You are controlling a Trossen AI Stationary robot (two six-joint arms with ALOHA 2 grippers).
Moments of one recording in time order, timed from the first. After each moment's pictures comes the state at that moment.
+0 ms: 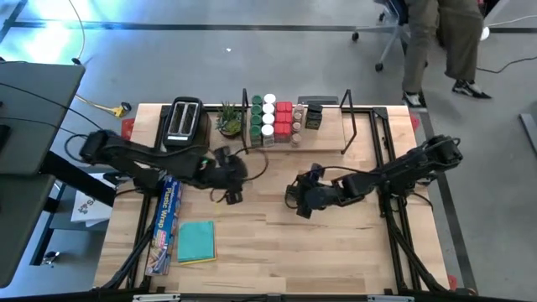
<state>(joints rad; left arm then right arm) -0.19 1.45 1.16 -0.75 -0.52 -0.23 0.29 1.54 0.85 -0.18 0.54 0.34</state>
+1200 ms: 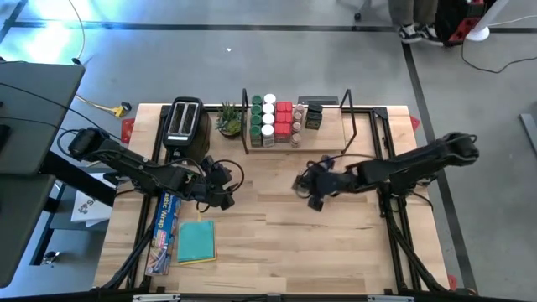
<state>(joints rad) -0.32 1.28 0.74 -0.44 -0.70 -0.54 0.22 1.36 0.85 -0.35 0.39 0.35</state>
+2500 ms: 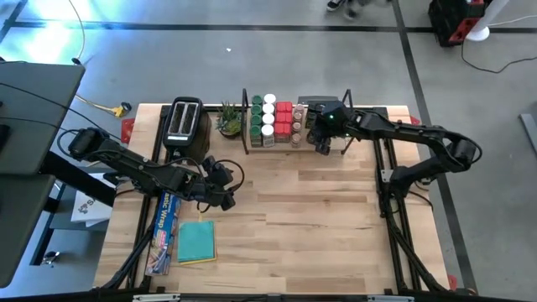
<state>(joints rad) -0.32 1.28 0.74 -0.39 -0.70 -0.50 -0.54 1.37 0.87 -0.35 0.06 -0.38</state>
